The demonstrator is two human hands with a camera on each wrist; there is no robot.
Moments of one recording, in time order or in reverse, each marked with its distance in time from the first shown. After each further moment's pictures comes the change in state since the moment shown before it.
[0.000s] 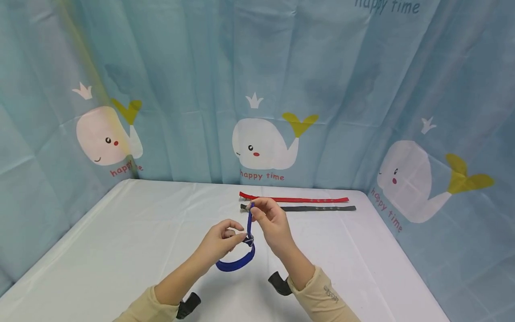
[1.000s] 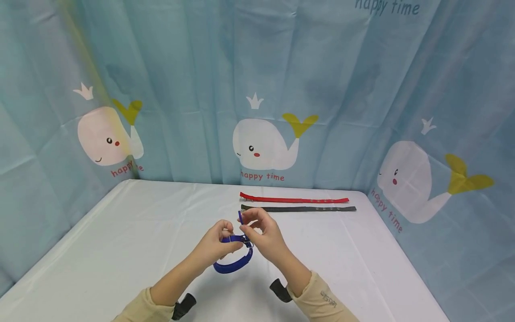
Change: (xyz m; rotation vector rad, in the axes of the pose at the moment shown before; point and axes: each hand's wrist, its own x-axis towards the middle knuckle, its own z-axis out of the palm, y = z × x) left_hand -0.007 -0.004 -0.008 0.038 -0.011 -0.029; right_hand -0.013 0.013 0.007 -0.282 -0.107 -0.042
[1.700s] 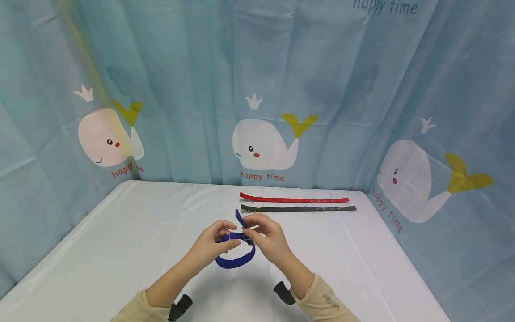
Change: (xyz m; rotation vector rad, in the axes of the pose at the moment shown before) left_hand -0.003 -0.004 -0.006 0.021 0.003 0.076; right_hand -0.010 0.013 -0.005 -0.006 -0.014 -0.082
